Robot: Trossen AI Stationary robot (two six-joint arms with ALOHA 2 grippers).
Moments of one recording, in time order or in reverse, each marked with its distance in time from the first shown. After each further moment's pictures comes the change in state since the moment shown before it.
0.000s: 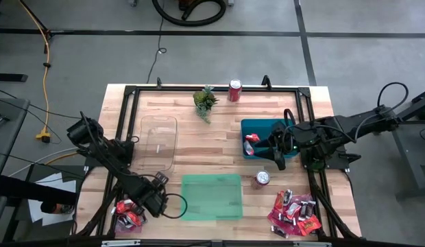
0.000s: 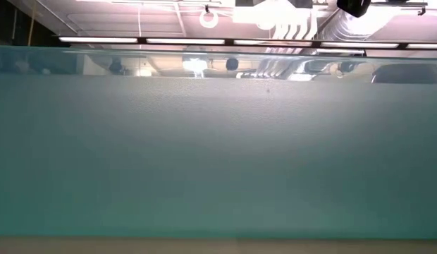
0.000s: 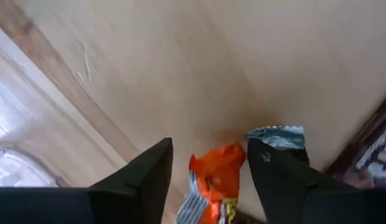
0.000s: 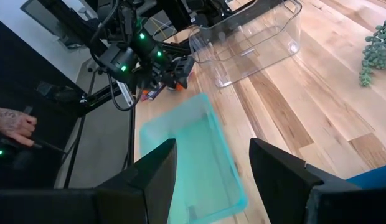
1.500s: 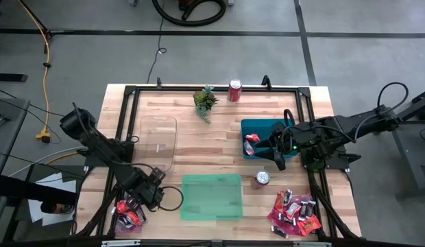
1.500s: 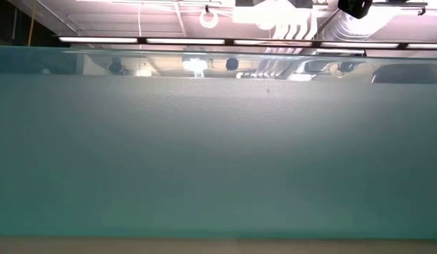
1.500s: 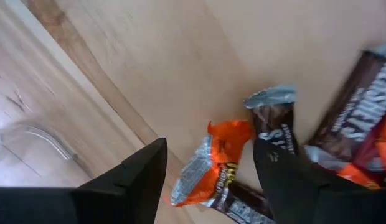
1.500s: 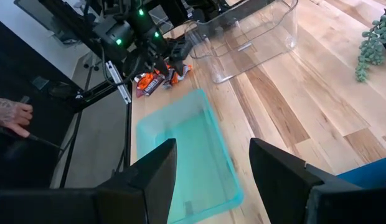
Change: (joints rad) left arm 0.024 -0.161 -0.077 -0.006 0.038 0.048; right arm 0.000 0.000 0.000 -0.020 0.000 0.000
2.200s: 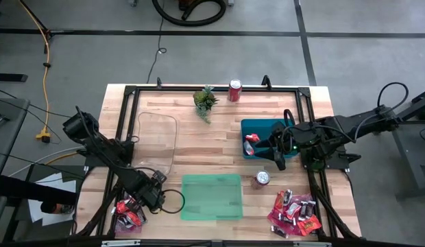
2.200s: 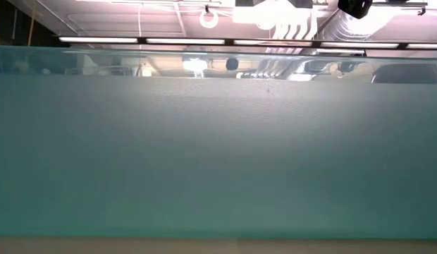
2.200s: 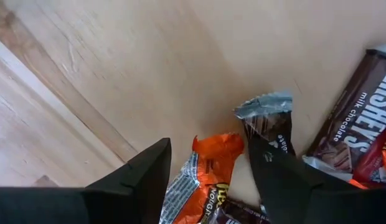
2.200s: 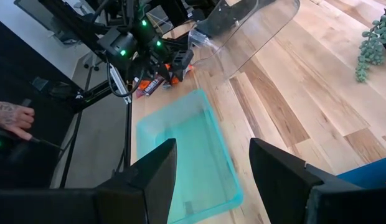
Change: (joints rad) left arm -0.006 0.063 -0.002 0.042 0.042 0.012; right arm 0.000 0.000 0.000 0.000 0.000 0.000
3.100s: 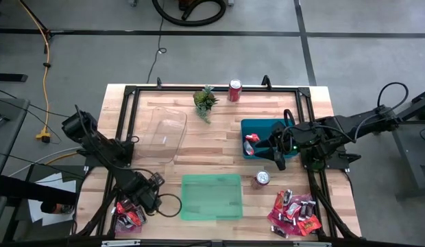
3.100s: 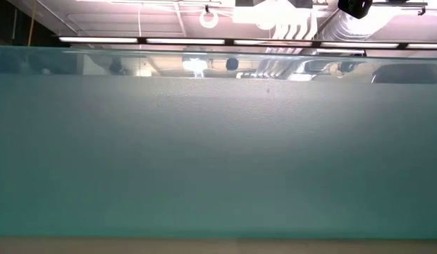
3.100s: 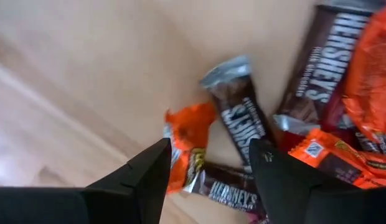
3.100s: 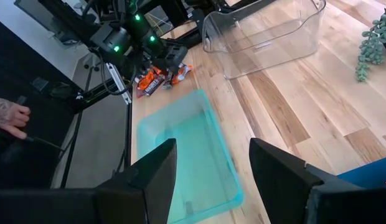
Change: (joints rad) left arm -0.031 -0.018 0.057 -0.120 0.035 0.148; right arm 0.000 0.000 0.000 0.001 0.000 0.003
